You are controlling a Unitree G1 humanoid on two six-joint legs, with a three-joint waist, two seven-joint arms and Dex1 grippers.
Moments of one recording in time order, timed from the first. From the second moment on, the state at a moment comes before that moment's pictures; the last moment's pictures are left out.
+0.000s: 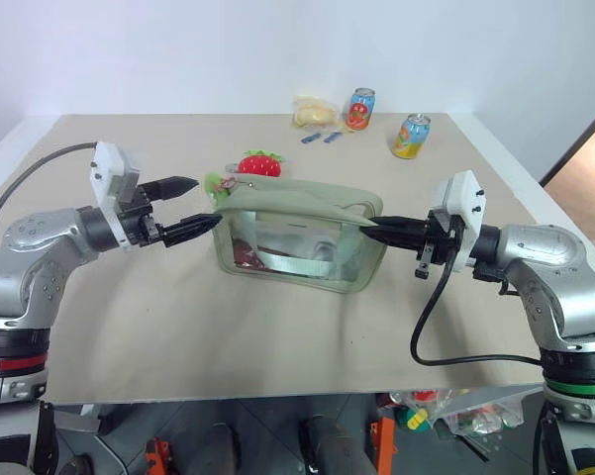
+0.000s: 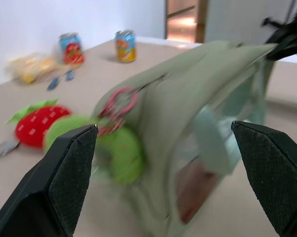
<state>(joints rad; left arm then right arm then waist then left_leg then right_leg) -0.54 0.74 0.17 0.01 -0.63 0.48 -0.97 -0.50 -0.73 -0.08 -0.21 0.40 0.41 1.04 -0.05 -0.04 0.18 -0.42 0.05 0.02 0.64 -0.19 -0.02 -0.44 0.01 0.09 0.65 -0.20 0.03</state>
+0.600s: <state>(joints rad) -0.68 0.58 0.18 0.43 -0.47 0.27 -0.97 -0.48 -0.72 -0.05 -0.20 0.38 0.33 1.02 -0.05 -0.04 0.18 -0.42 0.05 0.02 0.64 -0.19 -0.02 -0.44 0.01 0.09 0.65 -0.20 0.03</state>
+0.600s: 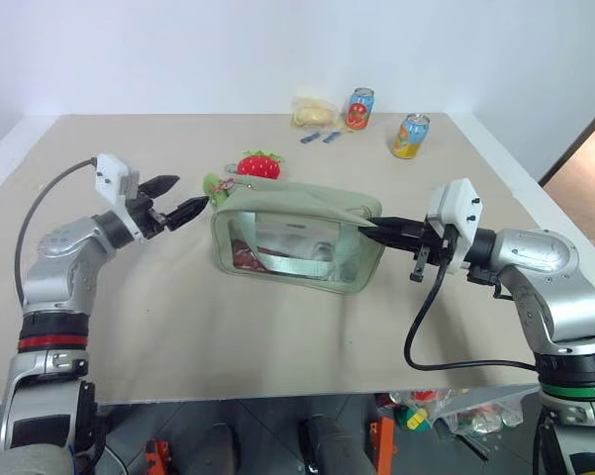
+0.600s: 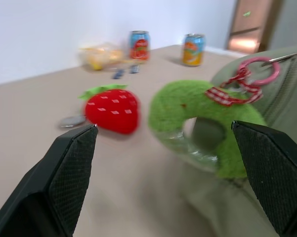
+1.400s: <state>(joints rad) -0.94 0.51 0.22 0.91 -0.47 0.30 -1.10 -0.45 -0.75 -0.06 -0.23 0.38 0.33 1.00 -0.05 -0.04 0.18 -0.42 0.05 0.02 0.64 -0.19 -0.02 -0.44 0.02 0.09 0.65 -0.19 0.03</state>
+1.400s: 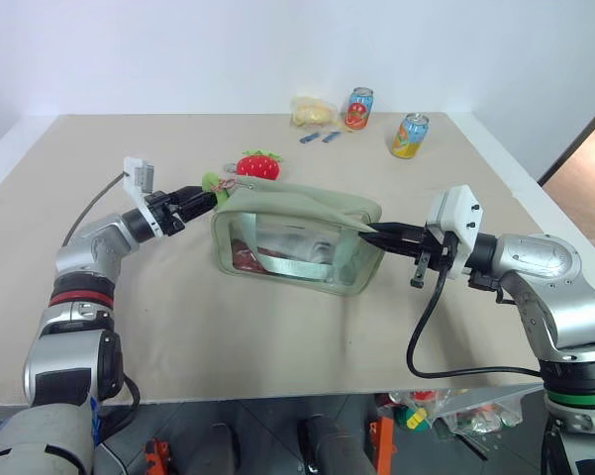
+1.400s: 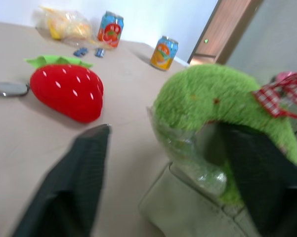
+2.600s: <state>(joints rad) -0.93 0.51 0.00 0.27 -0.48 0.53 -1.11 -0.45 -0.76 -0.04 -0.22 0.37 0.30 1.01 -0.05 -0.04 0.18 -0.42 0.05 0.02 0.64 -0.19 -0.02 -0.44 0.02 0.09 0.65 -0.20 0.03</state>
